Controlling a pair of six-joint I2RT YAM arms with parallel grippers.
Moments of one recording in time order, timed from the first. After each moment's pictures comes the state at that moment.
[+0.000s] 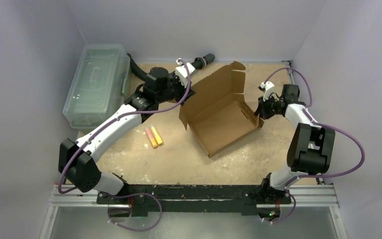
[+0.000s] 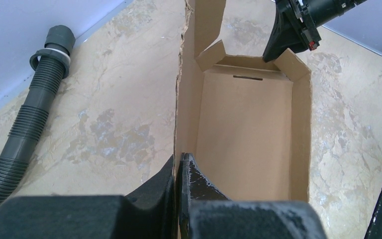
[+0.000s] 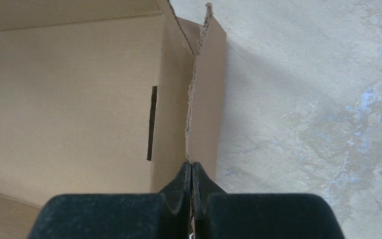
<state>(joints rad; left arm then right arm) -0.60 1.44 1.28 -0.15 0.31 0.07 -0.22 1.60 1.01 -0.40 -0.62 -0.56</state>
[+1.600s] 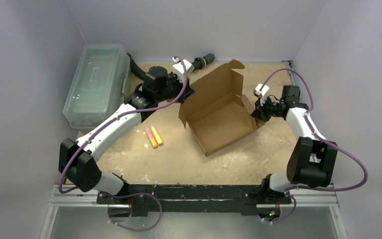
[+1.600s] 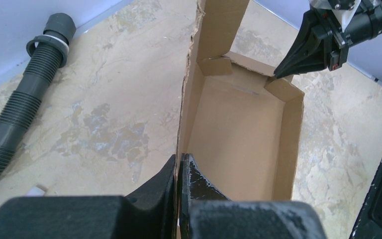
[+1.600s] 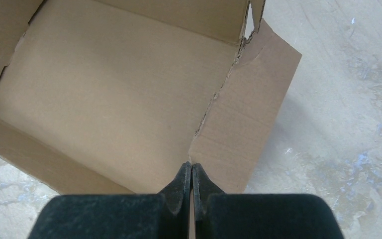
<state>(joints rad) -0.59 1.45 1.29 -0.15 0.29 -0.03 -0.19 1.45 0.98 -0.54 -0.77 -0.85</state>
